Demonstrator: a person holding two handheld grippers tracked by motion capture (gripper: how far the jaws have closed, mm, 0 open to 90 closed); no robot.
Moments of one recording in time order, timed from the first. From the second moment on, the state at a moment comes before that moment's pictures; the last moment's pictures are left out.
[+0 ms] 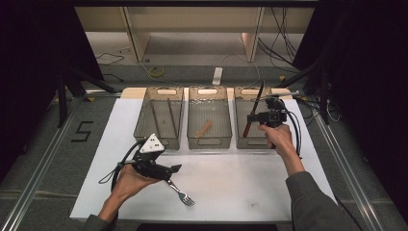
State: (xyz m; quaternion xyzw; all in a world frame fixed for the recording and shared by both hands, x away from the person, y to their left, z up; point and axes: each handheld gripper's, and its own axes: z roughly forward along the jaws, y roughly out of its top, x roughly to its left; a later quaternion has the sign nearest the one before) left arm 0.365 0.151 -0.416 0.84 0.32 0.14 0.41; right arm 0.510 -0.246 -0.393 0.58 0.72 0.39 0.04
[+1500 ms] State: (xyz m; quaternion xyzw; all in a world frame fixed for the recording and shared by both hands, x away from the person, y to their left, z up) left arm 0.377 0.162 -0.423 0.83 0.37 0.16 0.39; right arm 0.385 -0.266 -0.391 0.47 0.72 0.51 0.08
